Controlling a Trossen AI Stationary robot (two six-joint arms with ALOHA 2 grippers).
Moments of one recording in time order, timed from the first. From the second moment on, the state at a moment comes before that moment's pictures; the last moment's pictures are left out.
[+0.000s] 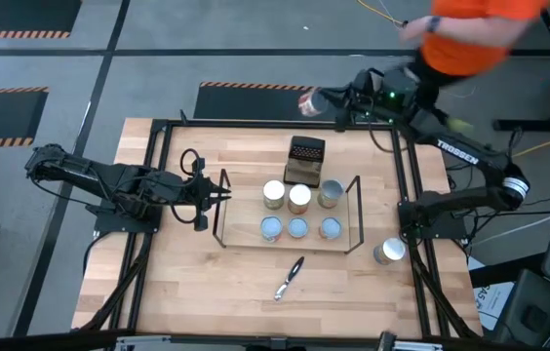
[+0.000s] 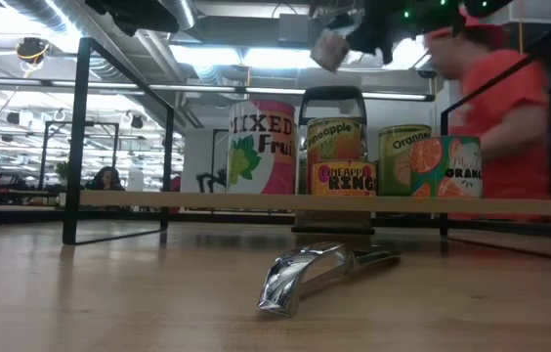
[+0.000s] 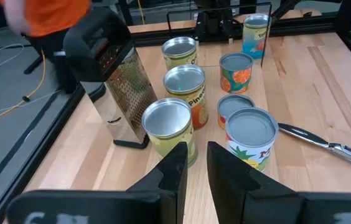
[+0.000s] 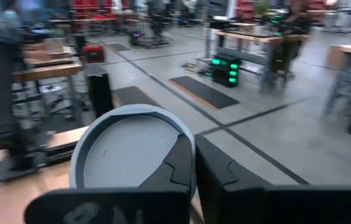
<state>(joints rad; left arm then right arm) -0.22 0.87 0.78 -0.35 -0.40 -0.04 -0.69 1.24 1.08 0.06 -0.26 0.00</state>
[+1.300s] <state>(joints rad) -0.22 0.87 0.78 -0.35 -0.40 -0.05 0.04 1.67 1.32 0.18 -0.12 -0.01</state>
